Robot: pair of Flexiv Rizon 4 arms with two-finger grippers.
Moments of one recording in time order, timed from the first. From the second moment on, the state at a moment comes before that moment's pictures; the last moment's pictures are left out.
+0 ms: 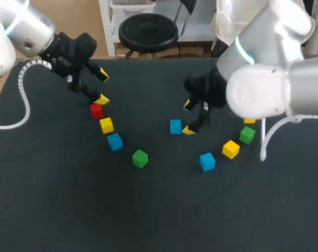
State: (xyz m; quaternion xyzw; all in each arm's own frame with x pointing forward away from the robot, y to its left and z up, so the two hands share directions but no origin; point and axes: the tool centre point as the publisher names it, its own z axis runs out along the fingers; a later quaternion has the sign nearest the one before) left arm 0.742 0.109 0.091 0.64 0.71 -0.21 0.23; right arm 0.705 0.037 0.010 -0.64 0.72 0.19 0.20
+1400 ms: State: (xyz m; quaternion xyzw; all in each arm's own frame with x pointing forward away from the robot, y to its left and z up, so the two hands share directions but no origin) left arm 0.742 0.109 0.091 0.64 0.71 -0.21 0.23; right arm 0.646 -0.044 0.065 -0.64 0.69 0.23 0.25
